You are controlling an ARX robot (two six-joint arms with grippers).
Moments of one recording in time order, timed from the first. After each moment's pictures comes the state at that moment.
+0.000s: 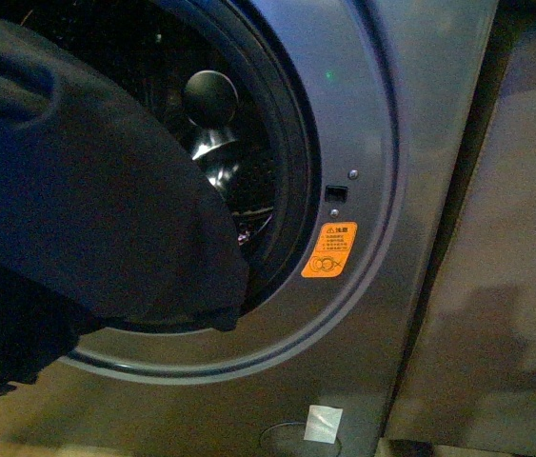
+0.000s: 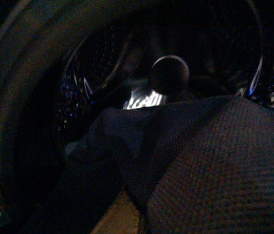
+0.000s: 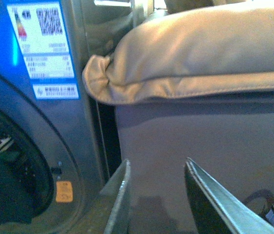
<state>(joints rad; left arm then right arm) -0.07 1.75 0.63 1.20 -0.09 -0.26 0.28 0.50 0.45 0.06 0.26 0.01</state>
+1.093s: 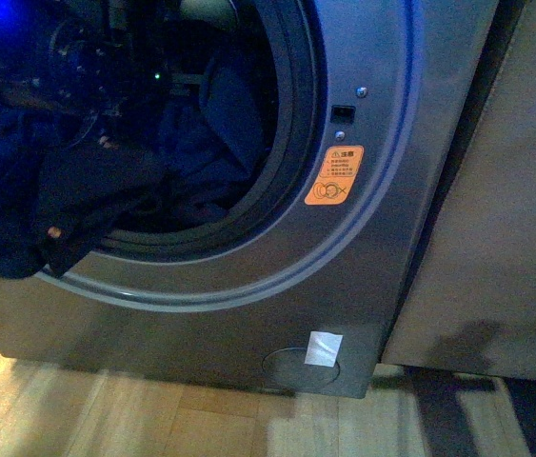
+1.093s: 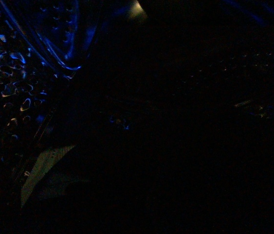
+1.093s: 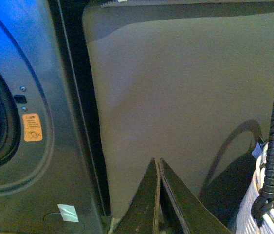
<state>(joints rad) -0.17 2.42 1.72 0.45 -0.22 0.00 0.00 0.10 0.07 0.01 0.00 0.00</state>
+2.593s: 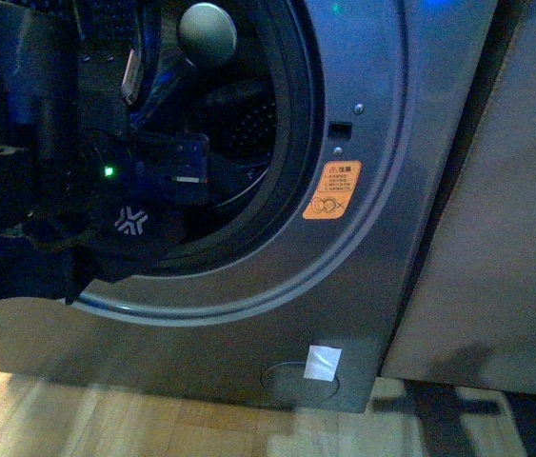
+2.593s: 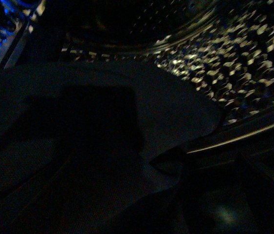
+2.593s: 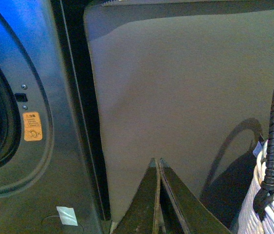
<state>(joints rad) -0.22 2.05 0.99 0.74 -0.09 -0.02 0.00 0.00 0.01 0.00 0.00 0.00</state>
